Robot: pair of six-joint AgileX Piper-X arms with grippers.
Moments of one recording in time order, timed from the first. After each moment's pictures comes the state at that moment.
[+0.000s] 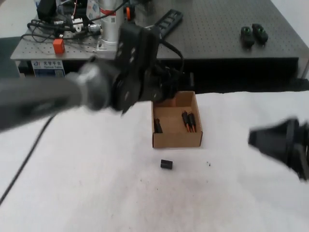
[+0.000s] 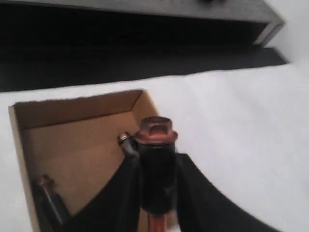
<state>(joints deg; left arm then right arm) -32.6 118.8 -92.5 17.6 5.9 -20.2 -2.6 42.3 -32.5 28.3 -33.5 21.8</state>
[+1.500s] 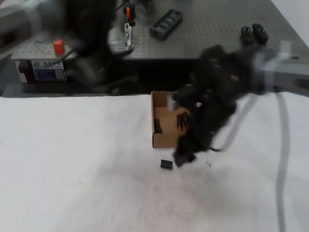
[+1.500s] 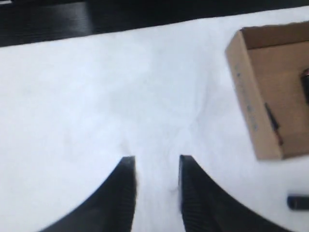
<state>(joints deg) -18.5 87.4 -68.8 39.7 -2.5 -10.3 18.3 103.2 -68.9 46.4 -10.7 -14.6</state>
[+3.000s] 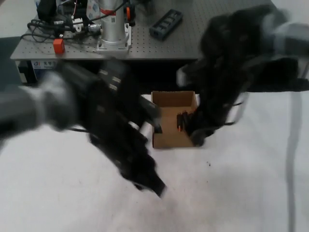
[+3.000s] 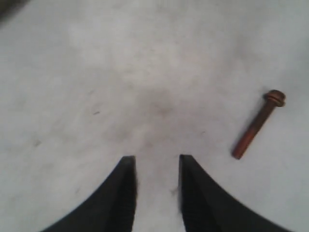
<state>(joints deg) -37.0 92.7 -62.1 42.4 18.2 9.7 13.0 96.2 -75.7 59.0 -11.1 -14.9</state>
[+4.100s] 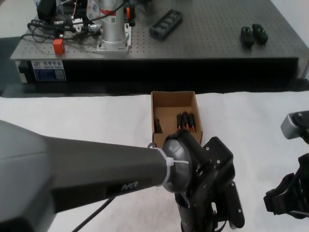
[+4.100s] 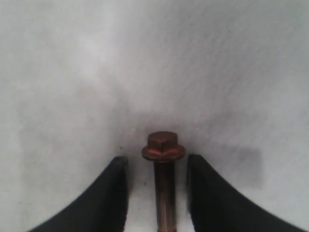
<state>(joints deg) -57.5 114.2 -76.5 44.5 10.5 32.2 -0.5 53.0 -39.9 59.0 -15.6 -10.2</state>
